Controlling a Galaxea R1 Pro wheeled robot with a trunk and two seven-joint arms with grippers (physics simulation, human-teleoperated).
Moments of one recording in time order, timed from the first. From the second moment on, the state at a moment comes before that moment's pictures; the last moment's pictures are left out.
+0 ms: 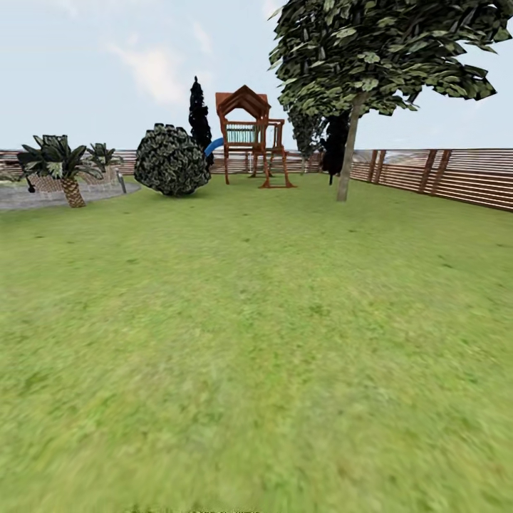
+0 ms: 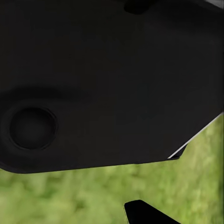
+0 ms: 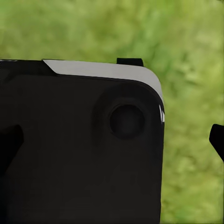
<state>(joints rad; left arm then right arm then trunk) 0.00 -0.01 0.01 -0.04 0.01 -0.01 0.00 -0.06 0.01 0.01 -0.02 0.00 -0.19 0.00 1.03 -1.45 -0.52</state>
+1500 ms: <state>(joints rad) 0.00 -0.01 0.01 -0.04 0.01 -0.01 0.00 -0.06 0.01 0.01 -0.02 0.00 -0.18 0.00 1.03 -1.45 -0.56</state>
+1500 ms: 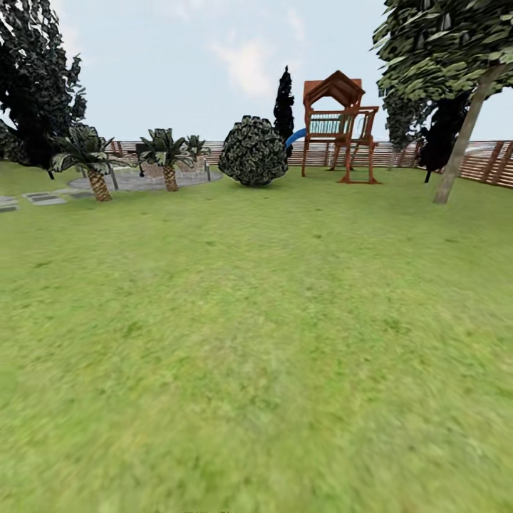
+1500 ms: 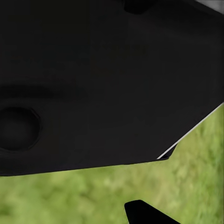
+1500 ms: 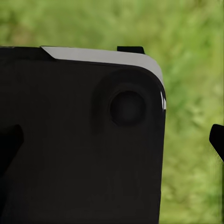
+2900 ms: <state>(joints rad) 0.00 -0.01 0.01 -0.04 0.01 -0.01 0.00 -0.06 0.01 0.01 -0.02 0.00 -0.12 0.00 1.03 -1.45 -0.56</state>
